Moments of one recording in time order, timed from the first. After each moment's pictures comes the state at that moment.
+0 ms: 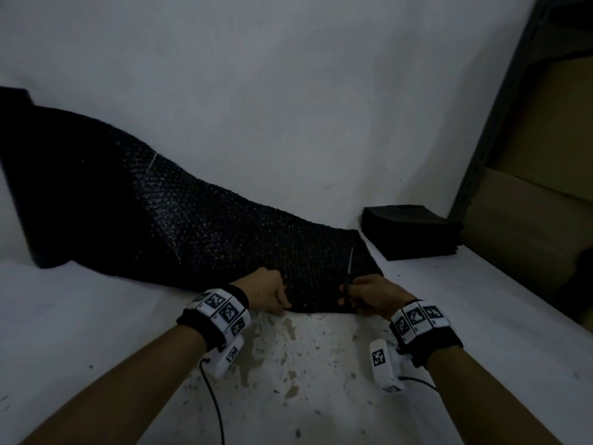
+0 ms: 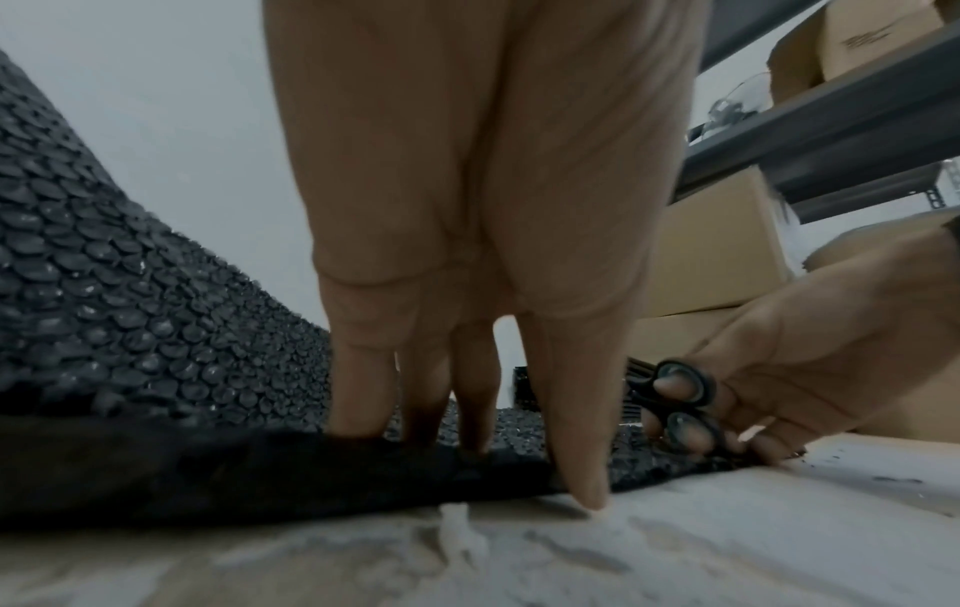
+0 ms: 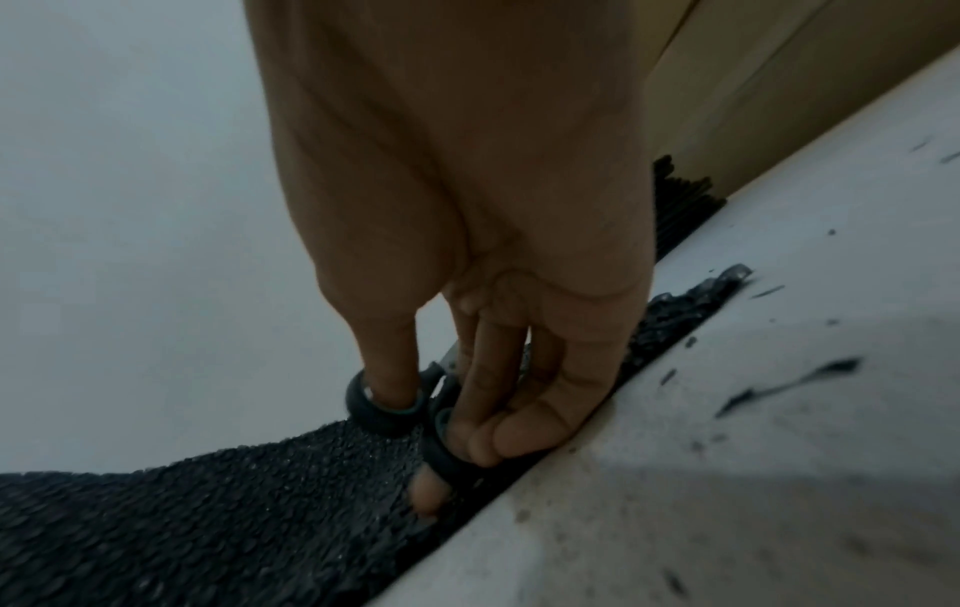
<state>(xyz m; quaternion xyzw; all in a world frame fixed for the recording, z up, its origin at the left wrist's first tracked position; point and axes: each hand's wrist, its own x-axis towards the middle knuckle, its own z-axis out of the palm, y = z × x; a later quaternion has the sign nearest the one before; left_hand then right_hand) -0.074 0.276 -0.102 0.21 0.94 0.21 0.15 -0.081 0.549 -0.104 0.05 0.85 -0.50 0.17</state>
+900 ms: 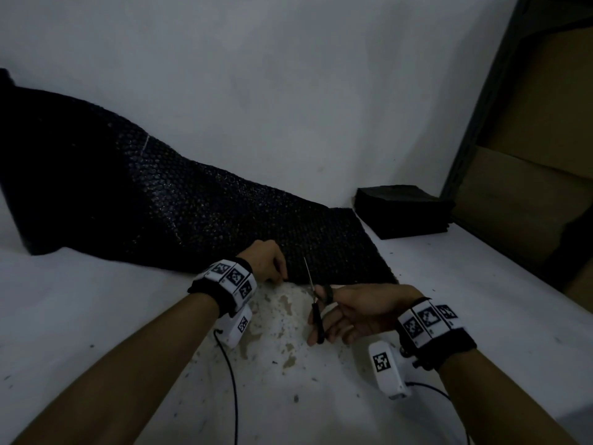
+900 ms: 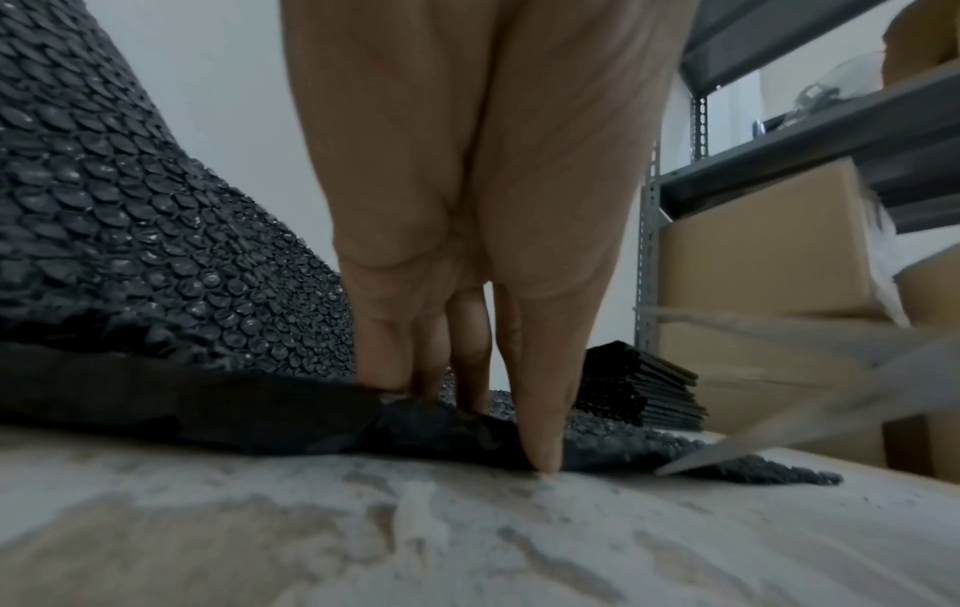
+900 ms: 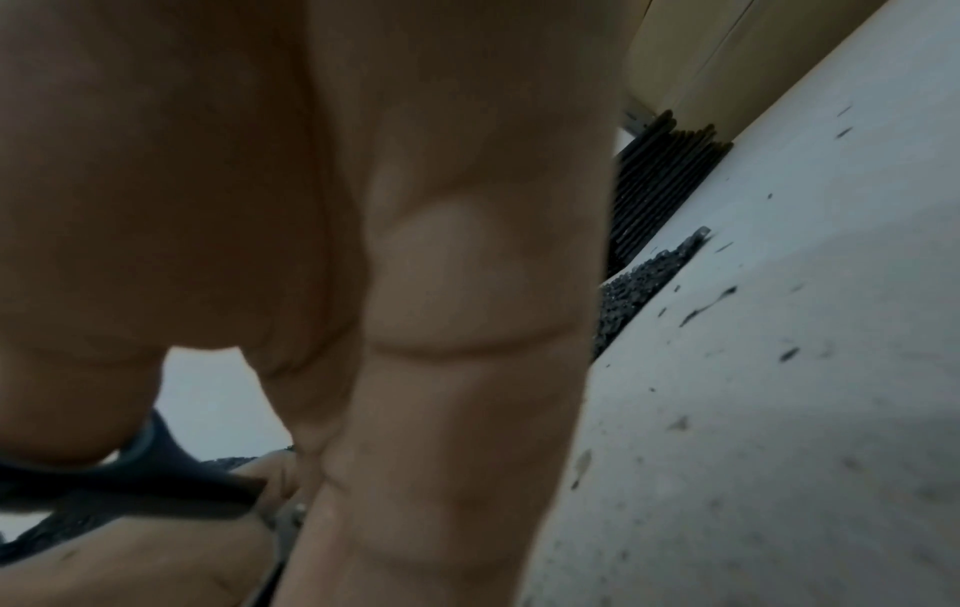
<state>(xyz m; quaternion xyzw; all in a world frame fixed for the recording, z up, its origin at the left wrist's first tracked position) -0.083 0.287 -0.094 0.18 0.96 0.20 0.09 -0.001 0.529 -0.079 -0.10 0.70 -0.51 0.49</state>
